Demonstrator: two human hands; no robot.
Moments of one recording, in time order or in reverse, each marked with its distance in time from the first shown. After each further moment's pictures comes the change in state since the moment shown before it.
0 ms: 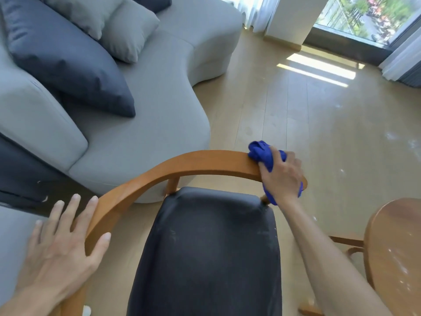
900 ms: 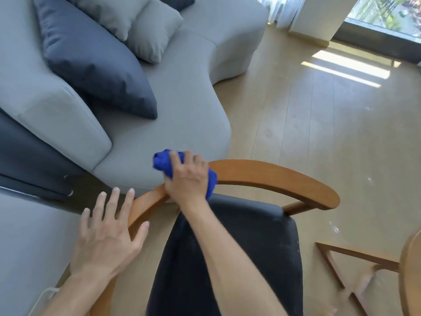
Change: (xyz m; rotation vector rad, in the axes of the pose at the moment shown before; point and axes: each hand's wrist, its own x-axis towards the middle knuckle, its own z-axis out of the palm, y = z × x) left_hand 0.028 0.035 -0.029 0.042 -0.041 -0.029; right_hand -0.050 -0.247 0.045 0.146 -0.062 -0.422
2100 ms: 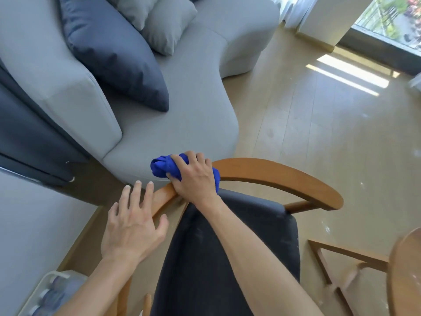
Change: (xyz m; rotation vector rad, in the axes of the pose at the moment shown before) left_hand 0.001 -0.004 0.008 -0.107 -0.018 -0.003; right_hand -0.005 -0.016 0.007 0.037 -0.042 -0.190
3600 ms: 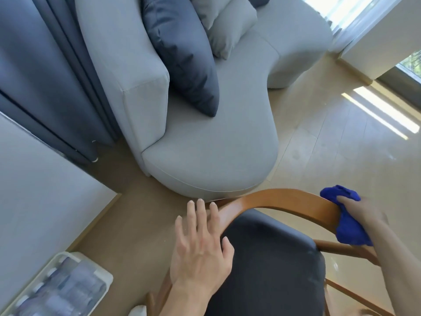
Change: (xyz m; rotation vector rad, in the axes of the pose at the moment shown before) left_hand -0.001 0.000 -0.018 -0.251 -0.046 0.051; right_hand 0.006 0.212 -0.092 -0.100 -0.362 1.074
